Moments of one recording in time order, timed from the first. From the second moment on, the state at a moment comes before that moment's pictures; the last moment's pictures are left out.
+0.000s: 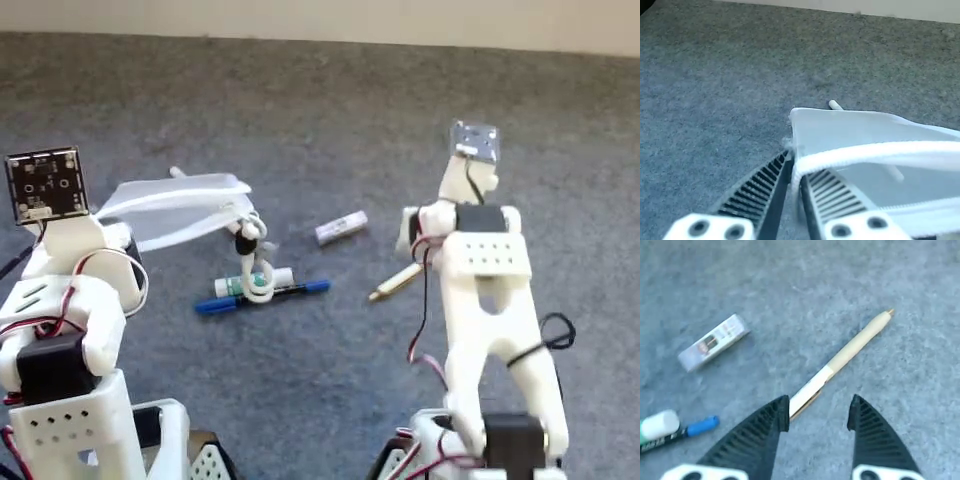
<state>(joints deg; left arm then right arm) -18.3 -65.1 39.3 68.6 3.4 -3.7 -18.2 27.8 64.4 -10.3</state>
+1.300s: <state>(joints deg) -18.3 -65.1 39.3 68.6 3.4 4.7 30.1 -10.5 68.3 -12.2</state>
